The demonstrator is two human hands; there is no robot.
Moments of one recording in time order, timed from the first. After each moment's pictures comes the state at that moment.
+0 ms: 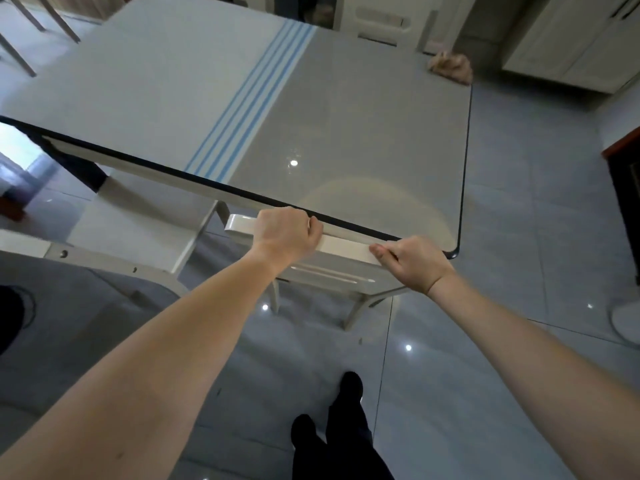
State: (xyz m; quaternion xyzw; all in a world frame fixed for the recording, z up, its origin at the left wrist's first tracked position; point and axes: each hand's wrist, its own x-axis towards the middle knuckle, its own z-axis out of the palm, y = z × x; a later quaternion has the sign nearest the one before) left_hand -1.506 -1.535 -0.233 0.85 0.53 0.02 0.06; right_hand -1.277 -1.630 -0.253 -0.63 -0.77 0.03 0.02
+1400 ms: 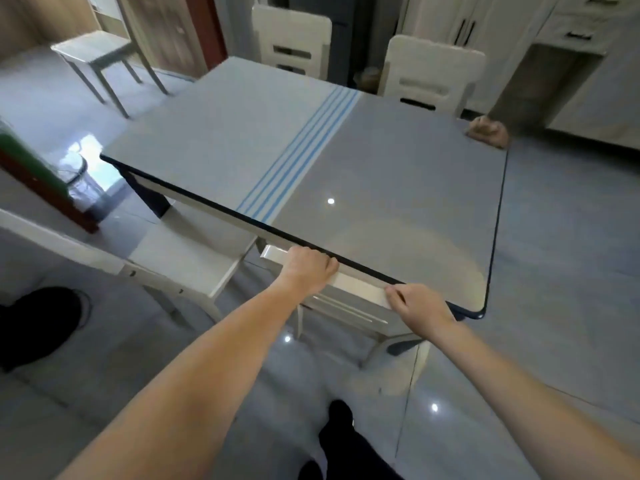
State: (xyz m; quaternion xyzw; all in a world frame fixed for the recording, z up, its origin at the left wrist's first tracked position) left_hand -1.517 -1.515 -0.222 0.86 0.51 -0.05 0.07; right_hand -1.298 -1.613 -0.230 -0.67 -0.72 0.20 0.07
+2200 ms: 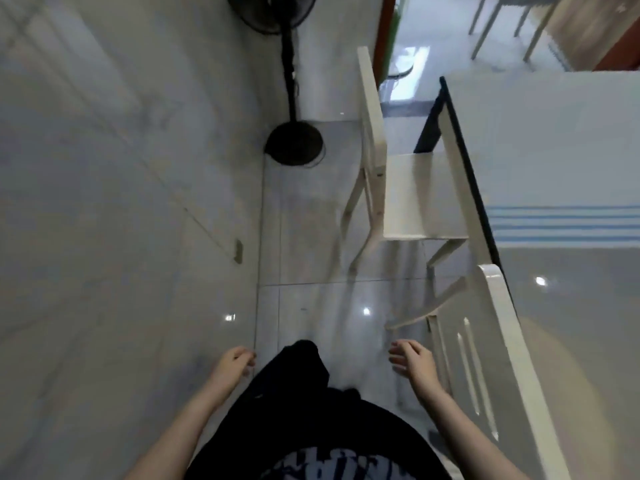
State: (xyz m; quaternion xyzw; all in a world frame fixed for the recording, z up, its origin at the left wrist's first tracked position) left_hand -1.666 -1.929 -0.354 -0.07 0.82 0.37 0.43; right_hand -1.466 -1.626 -0.344 -0.57 -0.52 0.63 0.00
